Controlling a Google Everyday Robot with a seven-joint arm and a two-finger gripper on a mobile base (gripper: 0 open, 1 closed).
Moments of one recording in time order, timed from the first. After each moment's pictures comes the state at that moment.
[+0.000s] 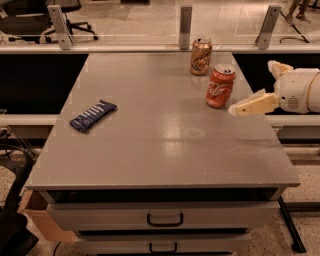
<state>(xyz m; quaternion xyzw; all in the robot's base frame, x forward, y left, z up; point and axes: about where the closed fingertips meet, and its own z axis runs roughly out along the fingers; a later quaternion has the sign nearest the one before) 0.608 -0.242 0.918 -0.38 0.73 0.11 0.55</state>
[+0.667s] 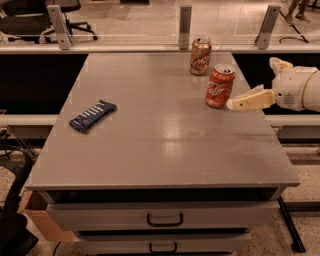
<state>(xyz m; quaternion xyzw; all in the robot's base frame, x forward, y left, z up) 0.626 -0.251 0.923 -0.35 0.73 0.10 0.58</state>
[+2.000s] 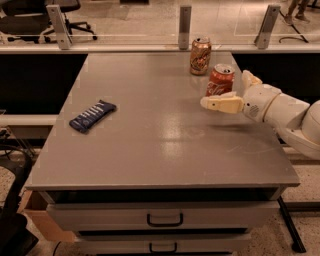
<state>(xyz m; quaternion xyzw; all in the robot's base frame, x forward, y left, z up) 0.654 -0.198 0.893 -0.26 0.68 0.21 0.66</state>
